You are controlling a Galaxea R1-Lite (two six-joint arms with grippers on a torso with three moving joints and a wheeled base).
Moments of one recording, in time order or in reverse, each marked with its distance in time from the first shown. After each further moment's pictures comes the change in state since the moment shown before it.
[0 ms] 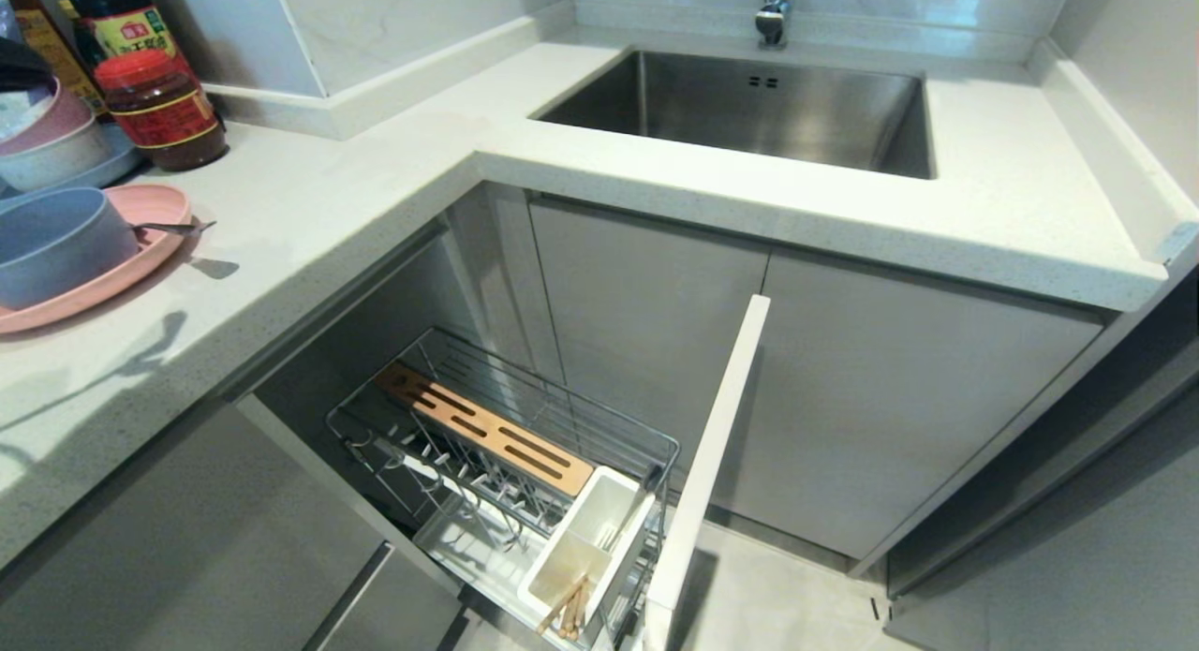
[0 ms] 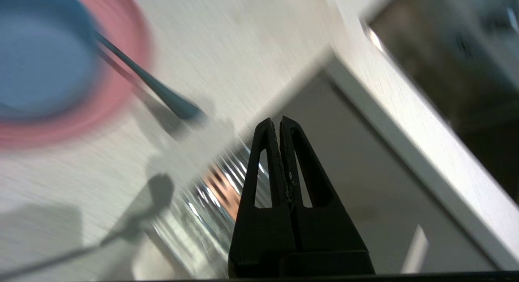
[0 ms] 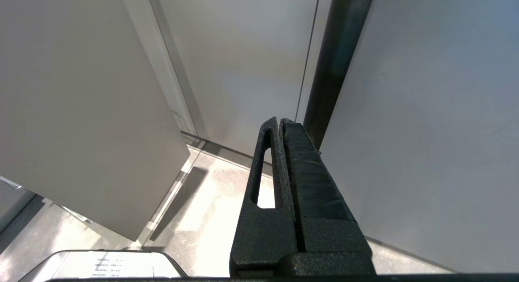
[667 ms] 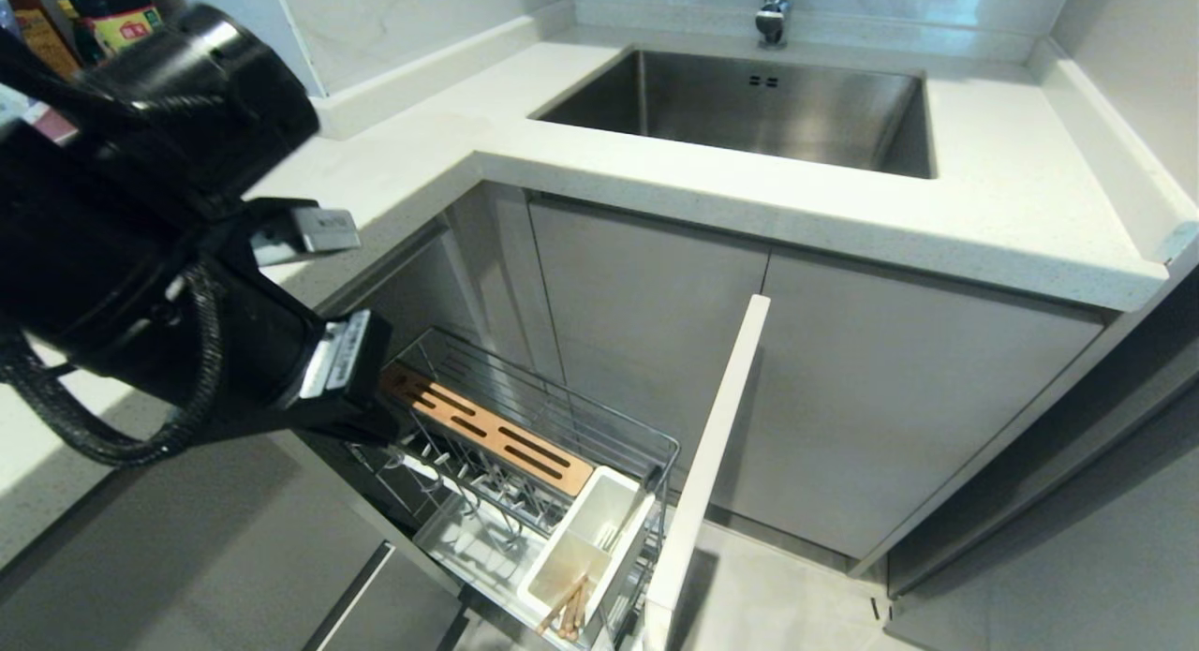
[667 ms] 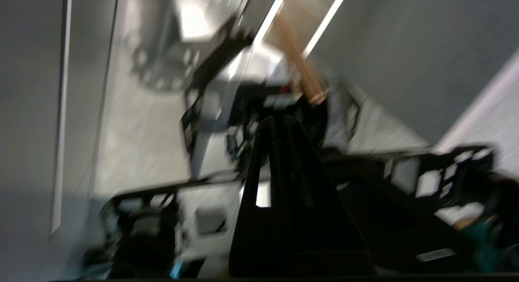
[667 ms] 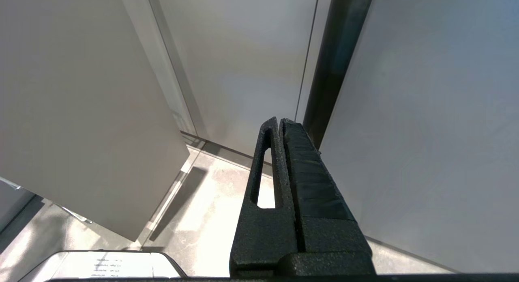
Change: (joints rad) left arm -0.327 0.296 0.016 0.601 -0.311 -0.032; right arm 0.000 0.000 0.000 0.000 0.000 0.000
